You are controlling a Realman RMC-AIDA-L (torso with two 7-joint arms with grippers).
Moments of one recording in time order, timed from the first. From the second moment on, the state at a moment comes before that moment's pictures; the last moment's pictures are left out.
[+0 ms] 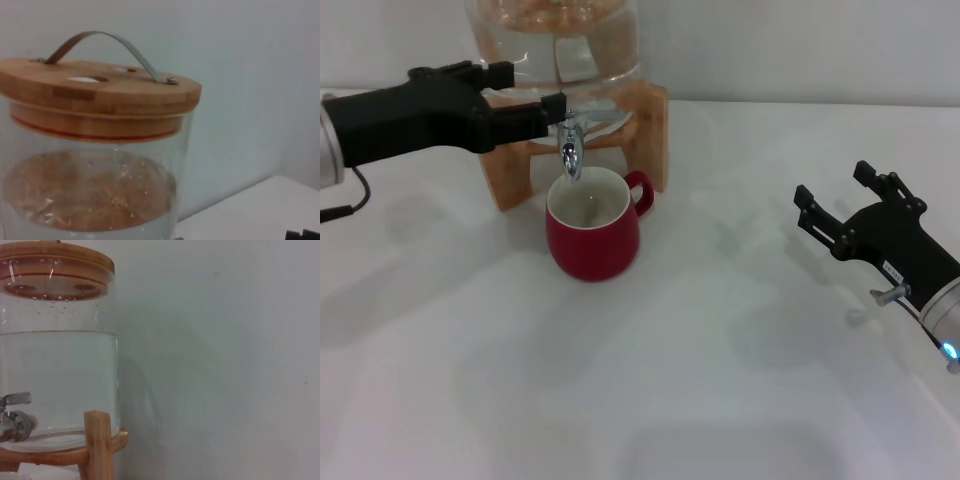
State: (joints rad) left arm -0.25 -2.07 1.12 1.40 -1.40 -1.22 1.17; right arm 0.42 2.03 0.66 0.42 -2.40 -1.01 0.16
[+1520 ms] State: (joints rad) left arm -0.59 -2.01 1.09 1.31 -1.14 -1.41 1.12; right arm 0.42 2.03 0.65 0.44 -2.39 -1.02 0.16
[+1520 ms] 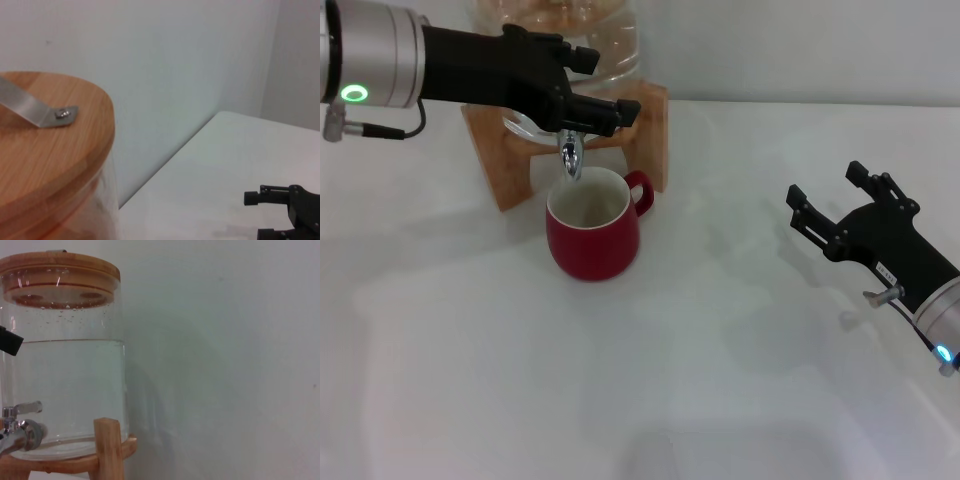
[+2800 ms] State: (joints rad) left arm -0.67 -2.02 1.06 1.21 -1.04 -1.42 1.23; right arm 0.41 2.03 0.65 0.44 -2.39 -1.02 0.18
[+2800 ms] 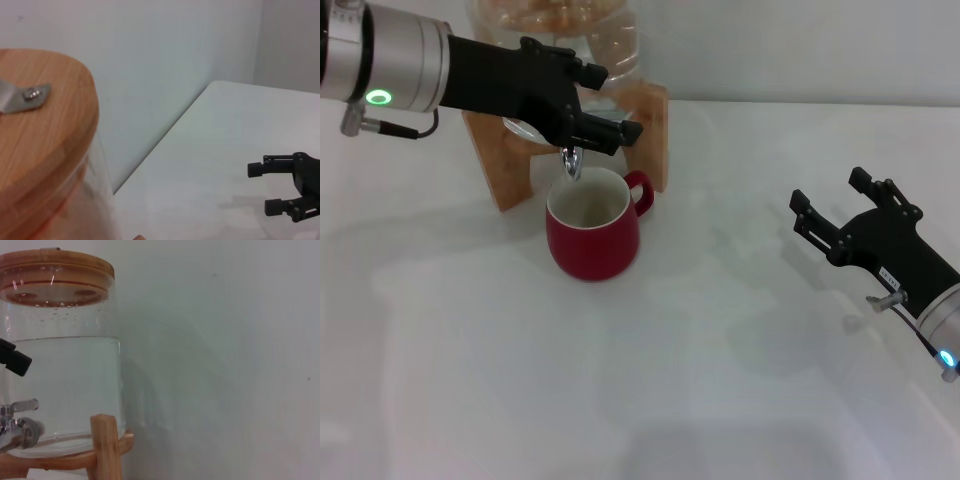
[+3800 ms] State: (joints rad) left arm -0.73 -2.02 1.06 1.11 -1.05 -1.39 1.29; right arm 0.41 2.03 0.65 0.44 -2.39 -1.02 0.19
